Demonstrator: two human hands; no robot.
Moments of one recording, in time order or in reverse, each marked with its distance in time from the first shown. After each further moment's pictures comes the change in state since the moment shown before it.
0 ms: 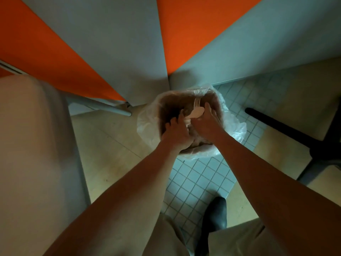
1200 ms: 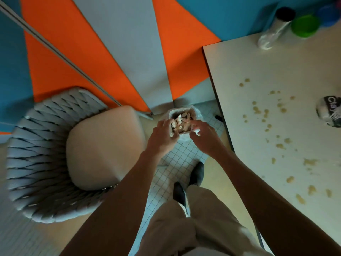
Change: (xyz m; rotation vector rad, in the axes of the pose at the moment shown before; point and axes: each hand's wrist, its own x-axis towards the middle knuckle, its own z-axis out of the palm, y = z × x) left_hand -0.480 0.145 -0.266 -0.116 0.209 0.119; right_hand -0.476 -0.160 -0.272 -0.005 -0.013 -0.367
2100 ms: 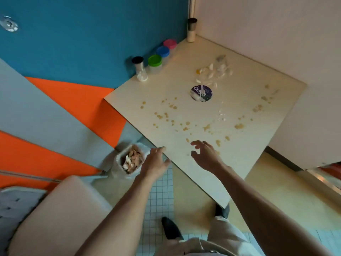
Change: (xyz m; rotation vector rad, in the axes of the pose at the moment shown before) left_hand -0.085 0.146 0.104 0.266 -0.305 0.433; right_hand -0.219 0.129 -0.089 0.043 0.462 0.401
